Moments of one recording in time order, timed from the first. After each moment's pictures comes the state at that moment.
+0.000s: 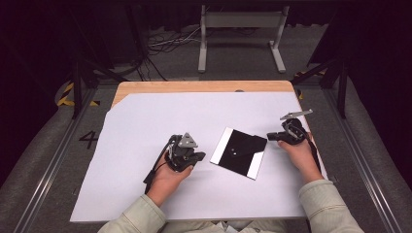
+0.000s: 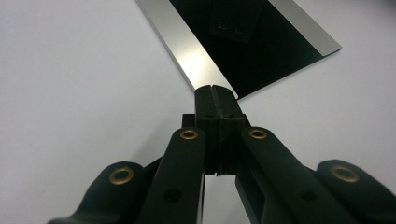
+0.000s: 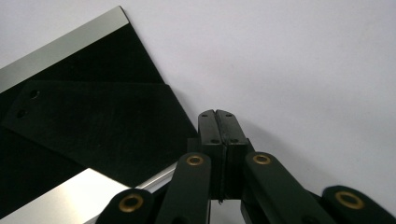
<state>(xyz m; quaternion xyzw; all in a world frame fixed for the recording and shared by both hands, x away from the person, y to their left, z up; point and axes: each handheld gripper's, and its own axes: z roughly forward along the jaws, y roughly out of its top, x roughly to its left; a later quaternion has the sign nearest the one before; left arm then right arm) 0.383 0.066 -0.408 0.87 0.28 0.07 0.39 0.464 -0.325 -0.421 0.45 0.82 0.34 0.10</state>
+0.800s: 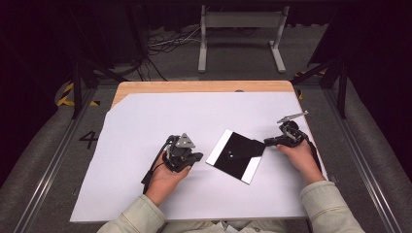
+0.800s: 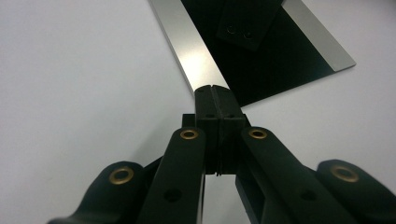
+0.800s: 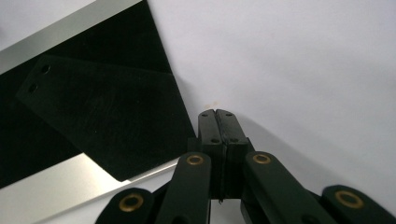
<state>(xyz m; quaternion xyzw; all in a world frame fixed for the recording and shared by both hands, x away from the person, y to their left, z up) 0.383 0.074 -0.411 0.87 0.29 0.07 0.39 0.459 -0.320 -0.428 0.44 0.83 0.33 0.05</state>
